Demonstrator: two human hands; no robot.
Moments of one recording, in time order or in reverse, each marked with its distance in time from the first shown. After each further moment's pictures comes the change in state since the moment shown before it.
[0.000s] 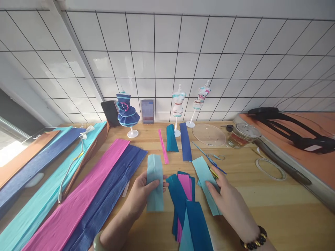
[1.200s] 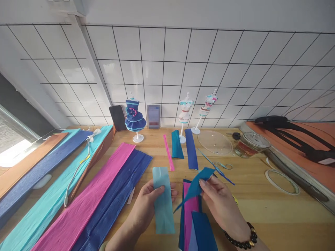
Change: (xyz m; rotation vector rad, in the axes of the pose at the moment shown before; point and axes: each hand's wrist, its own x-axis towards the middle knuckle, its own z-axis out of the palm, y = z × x) left_hand -0.004 0.003 0.005 -0.217 0.027 -0.081; right_hand 0.009 -0.069 0.008 0.911 -0.214 -0.087
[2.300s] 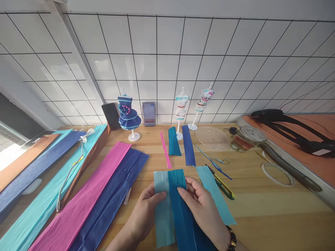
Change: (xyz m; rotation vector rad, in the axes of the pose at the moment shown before) left_hand -0.005 -0.006 0.007 -0.051 -0.088 -0.062; right_hand -0.014 0.012 0.034 -0.046 -0.025 0.061
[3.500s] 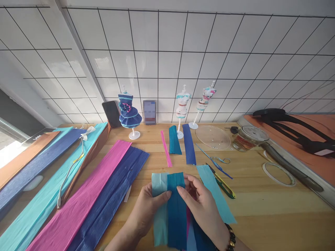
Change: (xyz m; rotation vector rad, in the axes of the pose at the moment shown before) left_hand 0.001 -0.002 0.001 0.136 0.014 0.031; right_hand -0.001 0.003 -0.002 -0.146 0.055 -0.042
